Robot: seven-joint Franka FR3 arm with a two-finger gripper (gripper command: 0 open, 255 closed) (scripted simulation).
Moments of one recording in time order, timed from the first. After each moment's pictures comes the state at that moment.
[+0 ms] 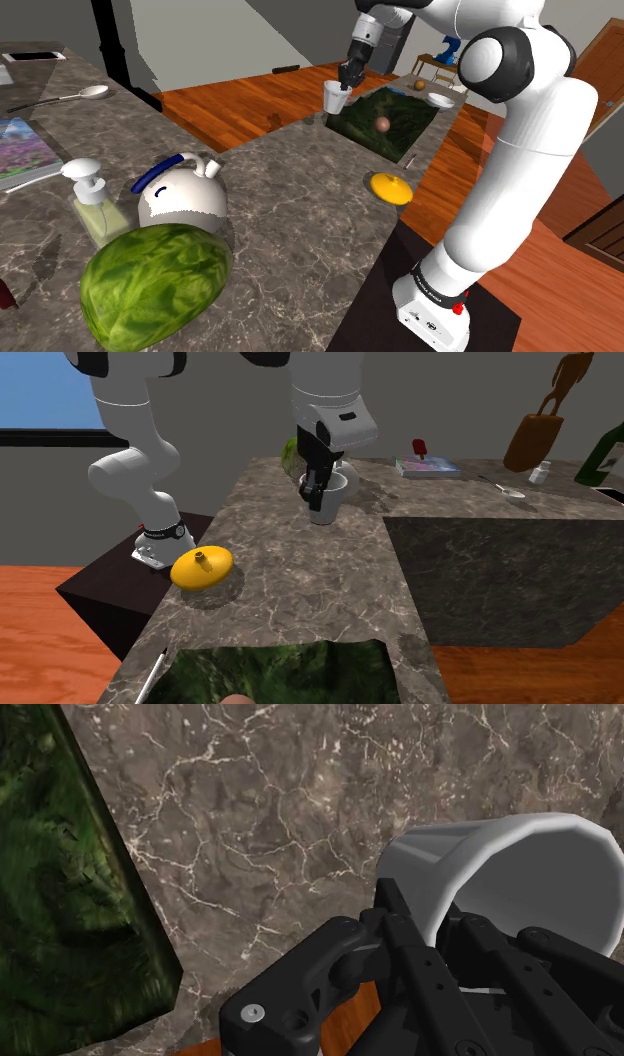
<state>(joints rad) -0.11 0.25 -0.25 -1.47 0.26 1.52 -0.31</state>
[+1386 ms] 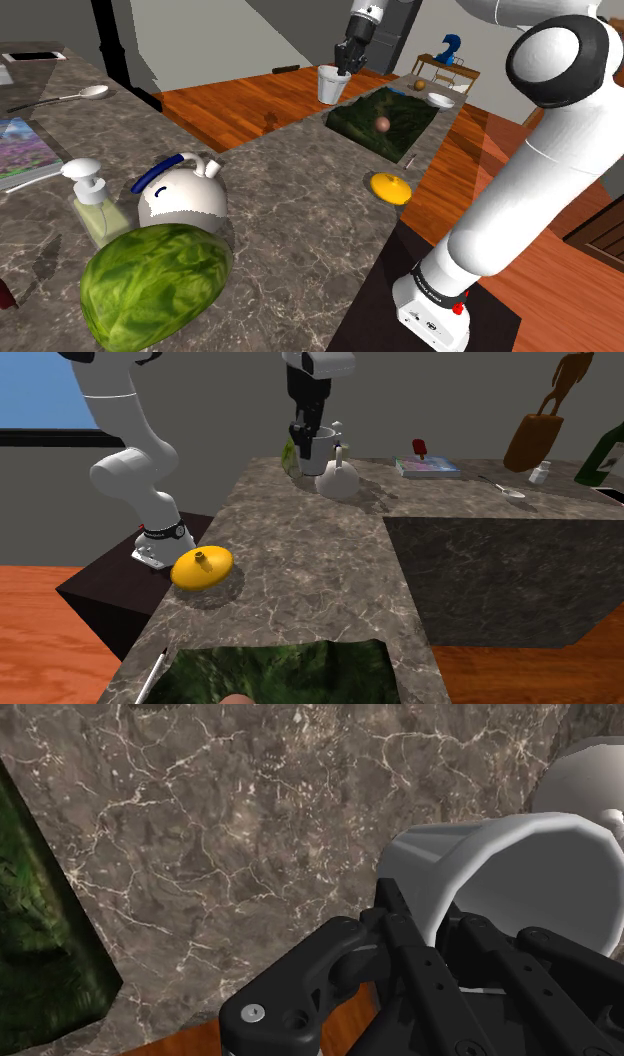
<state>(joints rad) -0.01 0.04 -0.19 -1.58 0.23 1.46 -0.13</state>
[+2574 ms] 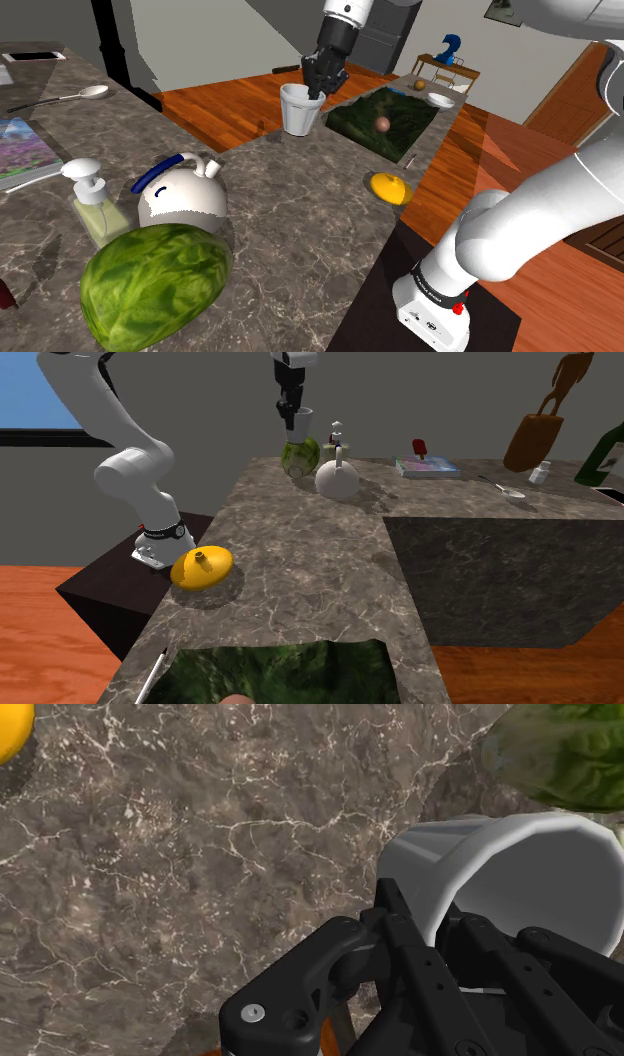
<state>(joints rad) 0.17 -0.30 0.06 -1.97 0.29 1.61 0.26</state>
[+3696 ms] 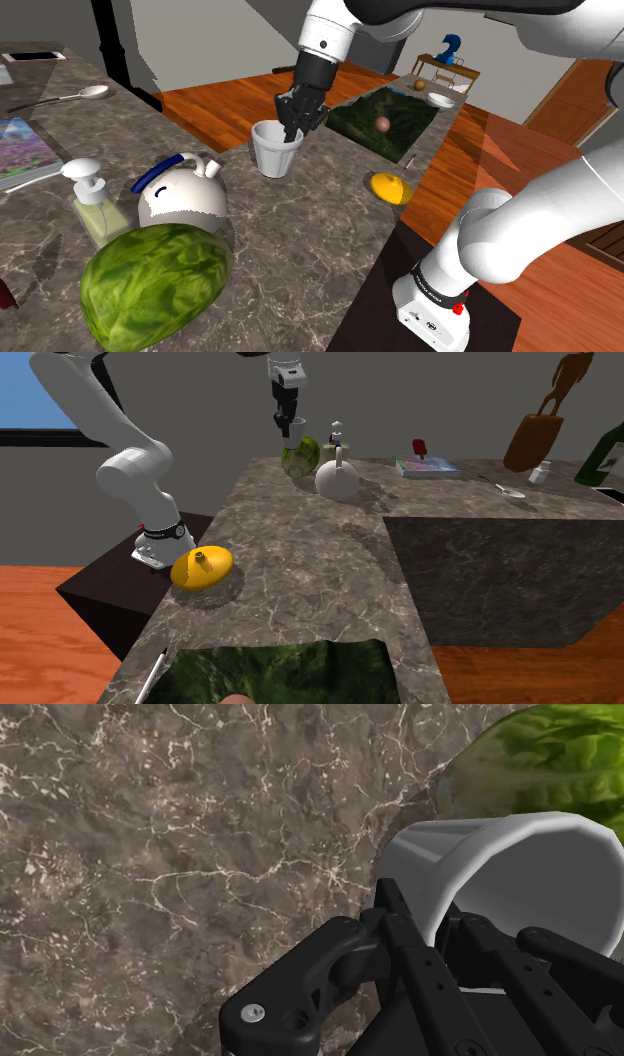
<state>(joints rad) 0.24 -0.37 0.19 -2.15 0.35 1.78 0.40</state>
